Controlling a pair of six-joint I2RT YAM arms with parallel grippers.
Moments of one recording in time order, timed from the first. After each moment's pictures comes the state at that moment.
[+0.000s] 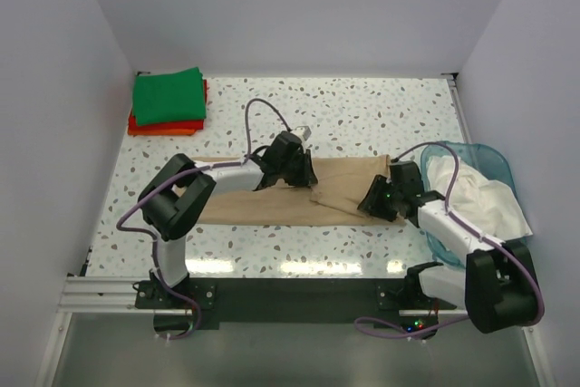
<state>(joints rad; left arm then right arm) -0.73 1.89 1.11 0.06 0.16 -0.64 0.23 1.18 0.50 -0.31 -0.14 0.65</state>
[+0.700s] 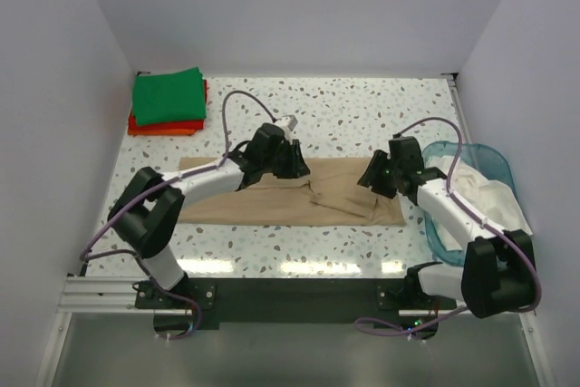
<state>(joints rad) -0.68 1.74 1.04 0.02 0.18 -0.62 0.23 1.23 0.73 -0.40 -0.07 0.66</state>
